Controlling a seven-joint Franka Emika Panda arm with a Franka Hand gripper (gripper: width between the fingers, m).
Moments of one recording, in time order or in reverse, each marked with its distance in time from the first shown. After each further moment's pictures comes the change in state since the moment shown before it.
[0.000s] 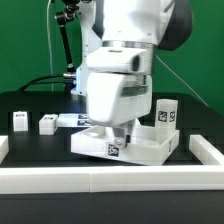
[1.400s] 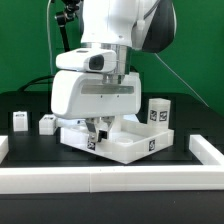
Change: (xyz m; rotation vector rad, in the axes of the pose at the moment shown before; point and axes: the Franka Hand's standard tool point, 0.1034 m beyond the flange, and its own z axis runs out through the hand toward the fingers) arm -0.063 -0.040 0.004 -0.008 -0.012 0.402
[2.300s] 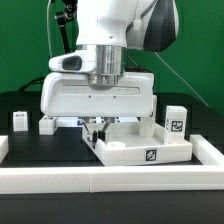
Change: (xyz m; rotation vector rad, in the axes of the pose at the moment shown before) arm -0.007 -0.005 0.002 0.033 0.017 0.578
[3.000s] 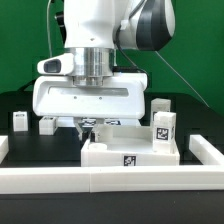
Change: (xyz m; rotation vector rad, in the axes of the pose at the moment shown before) arm -0.016 0.008 0.004 0.031 -0.007 0.385
